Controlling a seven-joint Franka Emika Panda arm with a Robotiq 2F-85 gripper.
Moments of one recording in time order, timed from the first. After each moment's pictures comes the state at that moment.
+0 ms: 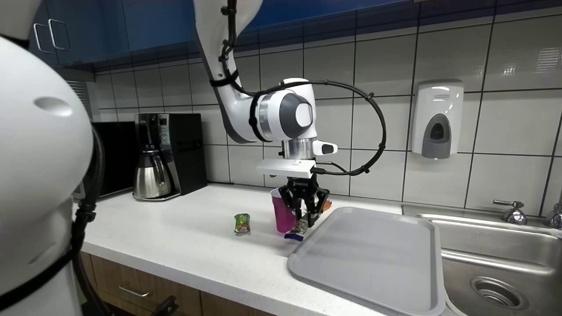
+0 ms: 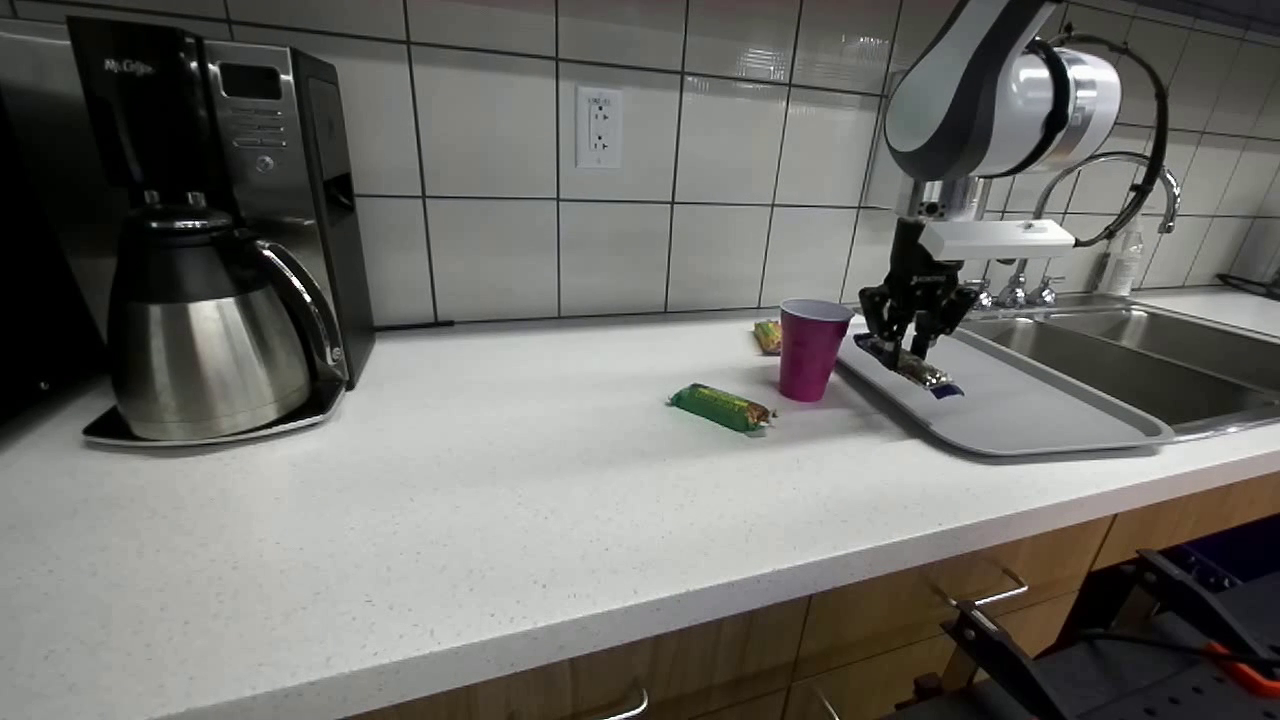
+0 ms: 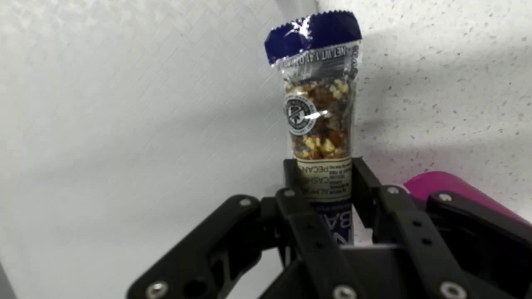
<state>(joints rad) -0.06 0.18 -0.13 -2.43 -0.09 2.66 0.02</state>
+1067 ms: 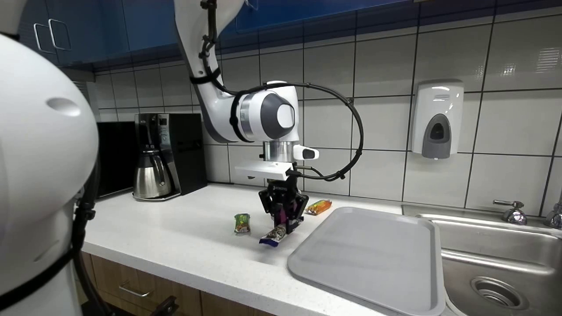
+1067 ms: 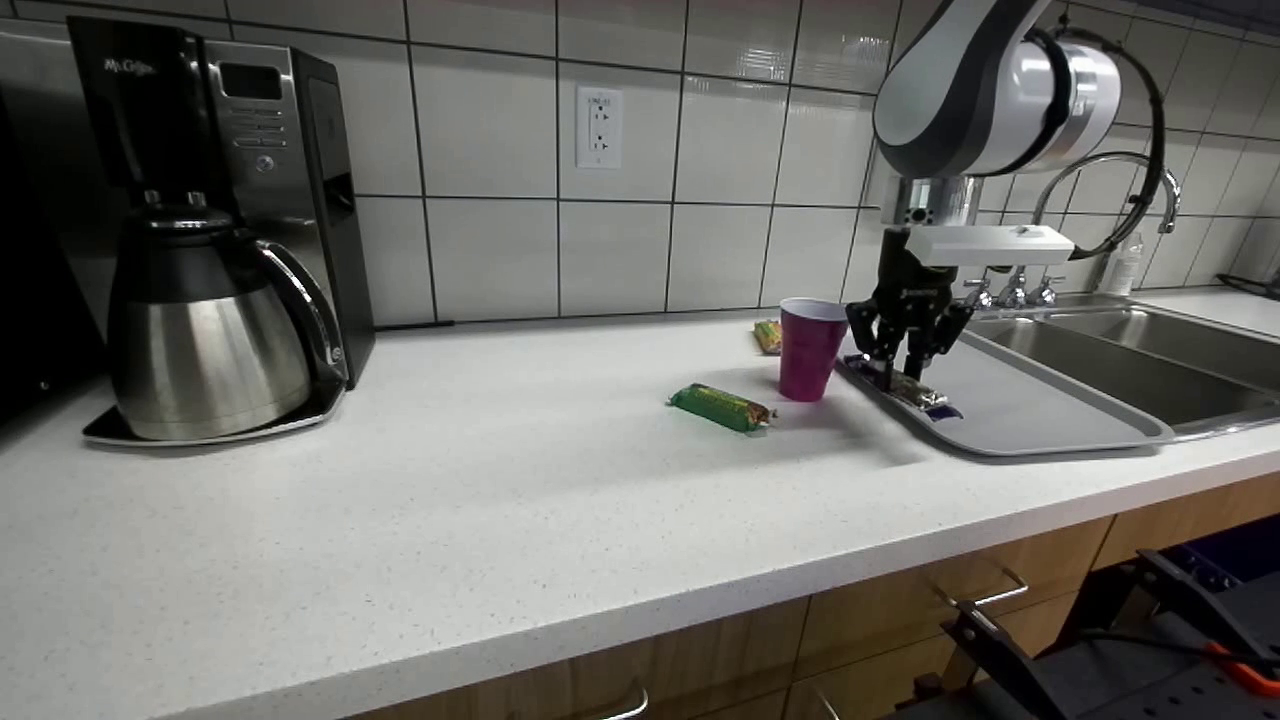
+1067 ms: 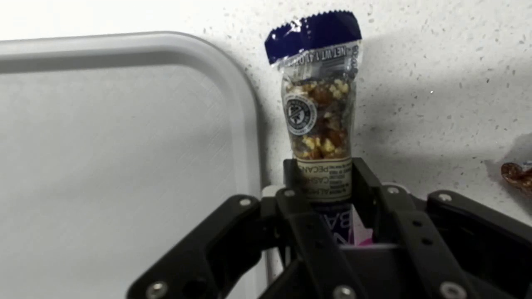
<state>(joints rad) -0.03 0.13 -0.08 -2.51 -0.07 2.60 0.08</state>
